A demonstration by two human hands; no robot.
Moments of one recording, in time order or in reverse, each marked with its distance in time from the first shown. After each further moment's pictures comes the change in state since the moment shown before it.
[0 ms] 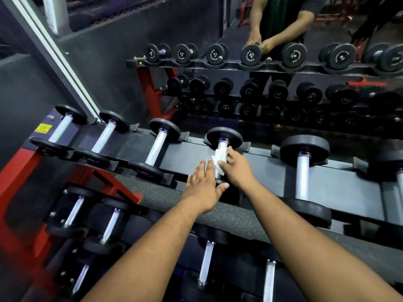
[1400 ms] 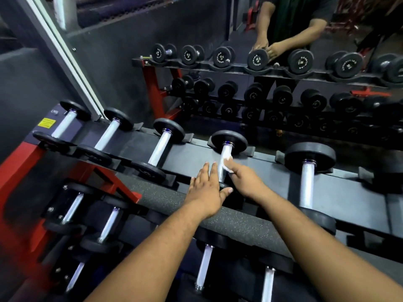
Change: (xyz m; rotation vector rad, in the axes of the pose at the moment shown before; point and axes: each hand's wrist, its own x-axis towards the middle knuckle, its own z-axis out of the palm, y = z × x) left_hand -0.001 0.001 0.000 0.023 0.021 0.004; right_hand -0.003 0.009 -0.018 -0.436 -0.177 -0.181
